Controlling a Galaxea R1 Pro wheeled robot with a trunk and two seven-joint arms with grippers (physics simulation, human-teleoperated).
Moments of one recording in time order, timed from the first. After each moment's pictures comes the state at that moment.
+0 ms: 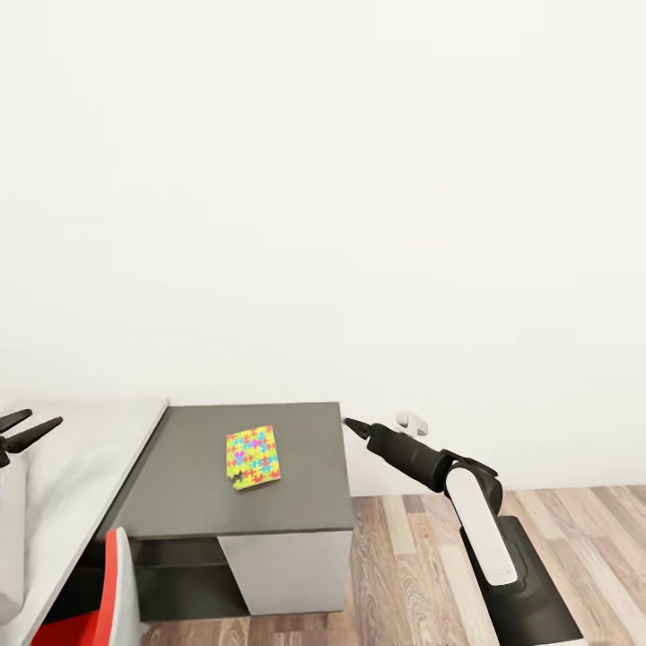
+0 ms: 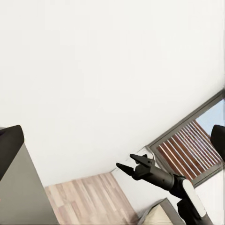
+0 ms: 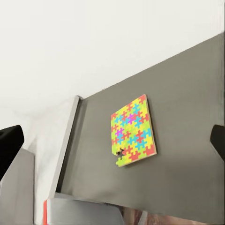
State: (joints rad) left arm -0.42 0.60 0.64 -1.08 0.45 0.96 -1.56; right arm -0.41 0.04 0.08 -1.51 -0.81 0.78 0.00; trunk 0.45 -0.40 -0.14
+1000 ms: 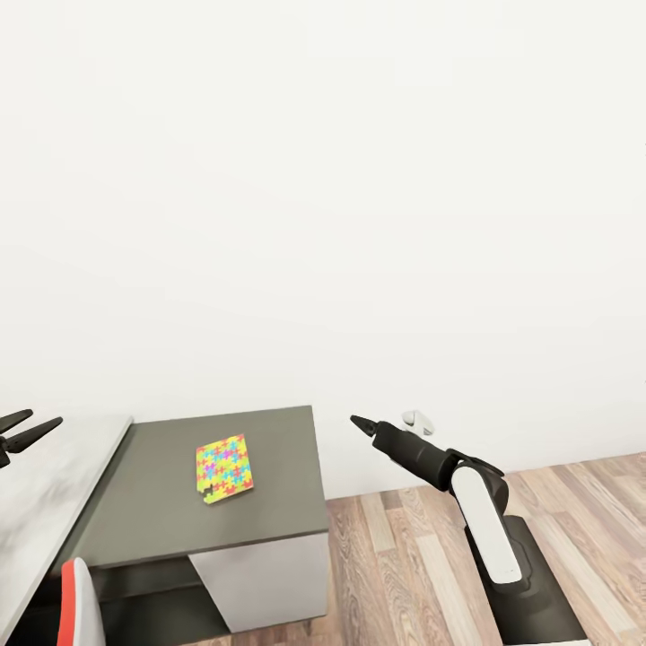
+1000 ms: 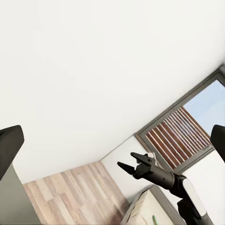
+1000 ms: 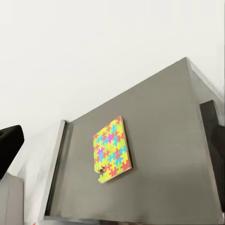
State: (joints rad) left arm -0.42 0.60 0.64 -1.08 0.45 0.96 -1.56; right arm -0.41 0.04 0.05 -1.51 -0.81 0.78 0.00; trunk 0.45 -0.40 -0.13
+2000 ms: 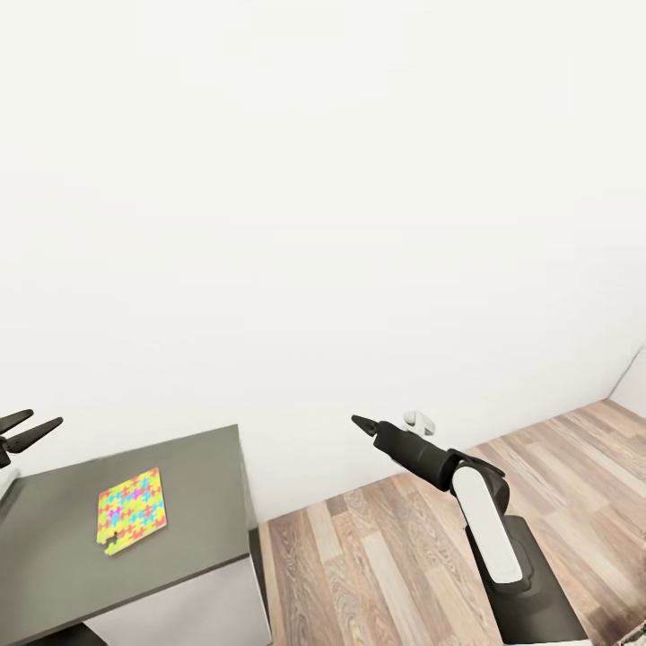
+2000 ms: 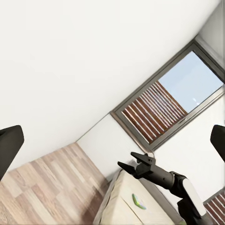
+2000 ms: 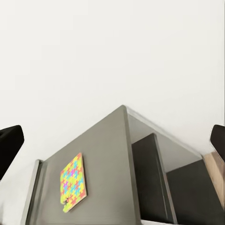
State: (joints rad) left arm -0.42 0.60 0.63 -1.08 0.45 0.96 -1.56; right arm -0.41 0.04 0.05 -1.51 -0.81 0.78 0.00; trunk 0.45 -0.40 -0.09
